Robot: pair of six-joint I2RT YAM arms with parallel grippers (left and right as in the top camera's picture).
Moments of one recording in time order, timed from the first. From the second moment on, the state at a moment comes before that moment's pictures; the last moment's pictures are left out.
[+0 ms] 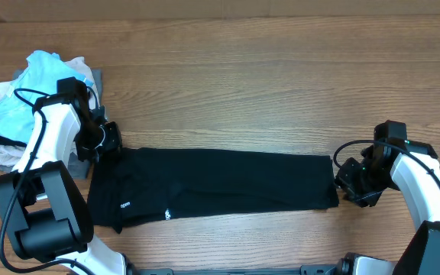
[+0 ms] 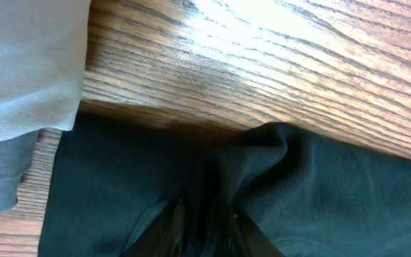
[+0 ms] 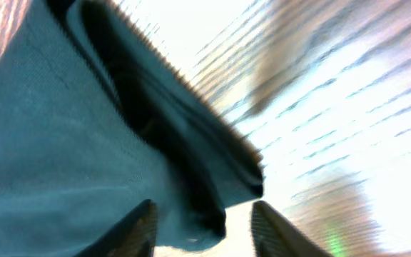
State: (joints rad) left arm 0.24 1.83 1.27 -1.05 0.15 -0.09; right arm -0.23 1.46 0.83 -1.02 -0.24 0.44
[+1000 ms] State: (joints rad) left arm 0.24 1.83 1.27 -1.05 0.15 -0.09; right arm -0.22 1.51 0.78 -0.64 -0.38 0.42
